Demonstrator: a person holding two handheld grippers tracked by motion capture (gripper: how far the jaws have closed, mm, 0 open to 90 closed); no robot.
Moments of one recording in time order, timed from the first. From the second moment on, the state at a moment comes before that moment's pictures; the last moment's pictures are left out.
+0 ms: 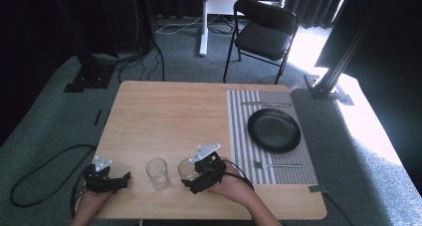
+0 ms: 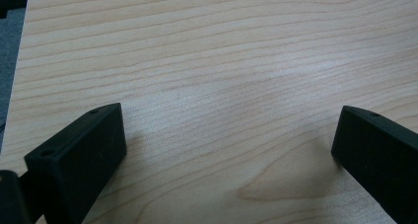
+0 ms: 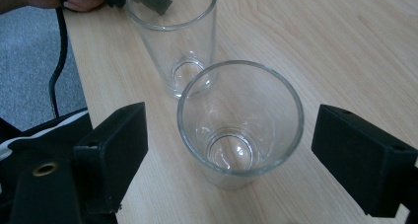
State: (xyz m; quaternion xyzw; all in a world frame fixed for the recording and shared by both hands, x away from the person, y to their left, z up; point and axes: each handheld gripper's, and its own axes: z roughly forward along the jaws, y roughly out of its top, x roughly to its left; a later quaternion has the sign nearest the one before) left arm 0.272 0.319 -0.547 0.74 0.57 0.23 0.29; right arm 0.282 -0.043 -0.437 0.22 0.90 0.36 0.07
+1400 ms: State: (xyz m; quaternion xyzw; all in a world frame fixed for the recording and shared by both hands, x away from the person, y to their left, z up) left arm 0.272 0.319 -0.547 0.74 0.57 0.23 0.29; right arm 0.287 -0.015 -0.446 0.27 0.92 0.27 0.09
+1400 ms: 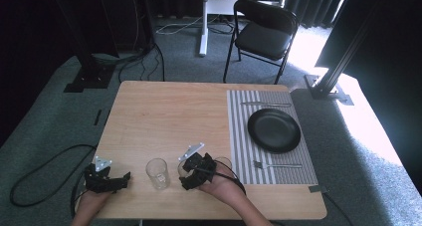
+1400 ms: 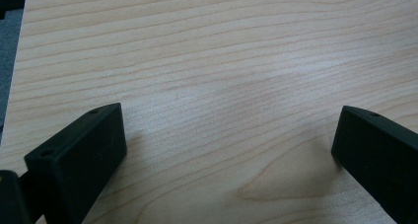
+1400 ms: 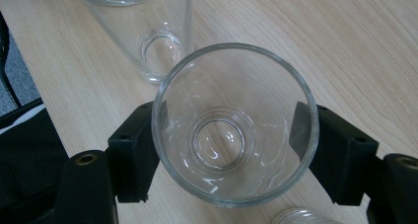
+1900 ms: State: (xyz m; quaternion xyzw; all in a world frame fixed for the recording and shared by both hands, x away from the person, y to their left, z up) left arm 0.272 0.319 -0.547 0.74 0.57 0.23 0.29; right arm 0.298 -0.020 -0.431 0.27 0.92 0.28 0.10
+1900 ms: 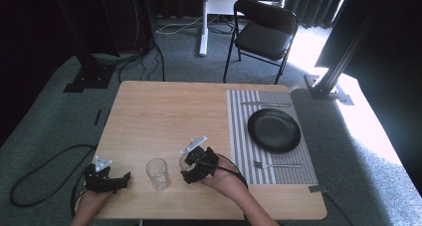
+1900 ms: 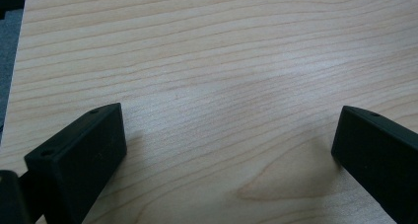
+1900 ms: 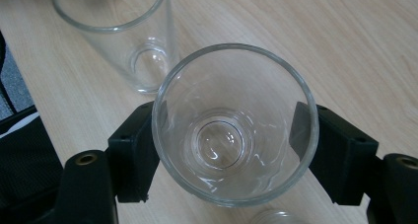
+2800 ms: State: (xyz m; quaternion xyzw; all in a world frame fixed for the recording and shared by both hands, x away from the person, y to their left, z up) left arm 0.272 0.319 -0.547 0.74 0.57 0.23 0.29; right arm 0.340 -0.049 -0.415 0.32 0.90 0.29 0.12
